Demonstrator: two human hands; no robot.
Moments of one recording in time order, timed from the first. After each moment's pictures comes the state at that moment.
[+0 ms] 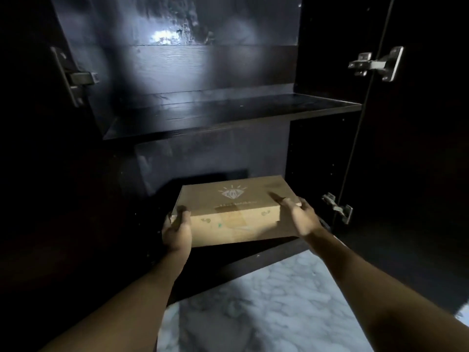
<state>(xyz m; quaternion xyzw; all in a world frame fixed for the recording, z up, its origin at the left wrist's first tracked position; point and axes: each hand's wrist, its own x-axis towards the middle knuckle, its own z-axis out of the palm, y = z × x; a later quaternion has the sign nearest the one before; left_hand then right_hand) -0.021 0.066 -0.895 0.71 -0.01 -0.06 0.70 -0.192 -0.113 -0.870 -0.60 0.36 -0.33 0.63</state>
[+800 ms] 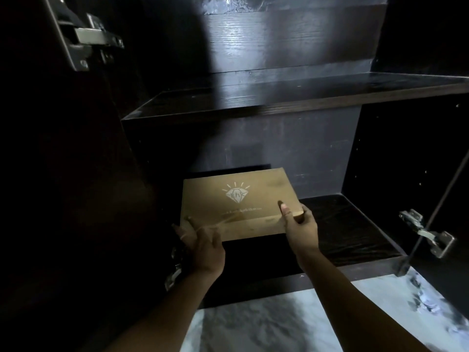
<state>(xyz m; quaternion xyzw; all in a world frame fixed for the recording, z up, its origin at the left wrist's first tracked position) 0.009 0.059 -0.954 0.92 -0.09 0.02 0.39 -0.057 -0.121 -0.957 -0.59 0.32 -0.35 0.65</state>
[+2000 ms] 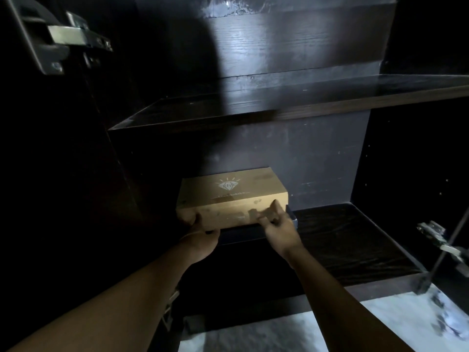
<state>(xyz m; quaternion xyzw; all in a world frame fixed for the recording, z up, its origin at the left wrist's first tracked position) 0.111 0.051 -0.942 0.93 -0.11 -0.16 0.30 -0.003 -0.122 -0.952 -0.71 0.26 -0.18 0.63</state>
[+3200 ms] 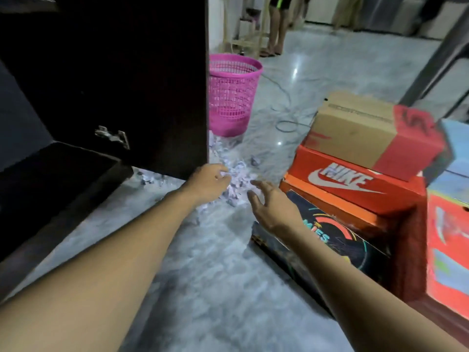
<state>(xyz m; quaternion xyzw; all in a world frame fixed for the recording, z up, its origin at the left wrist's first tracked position) -0.400 -0.087 -0.911 0.58 -0.70 -0.35 0.23 -0.569 -0.019 -0.932 -0.65 0.70 -0.24 0.18</state>
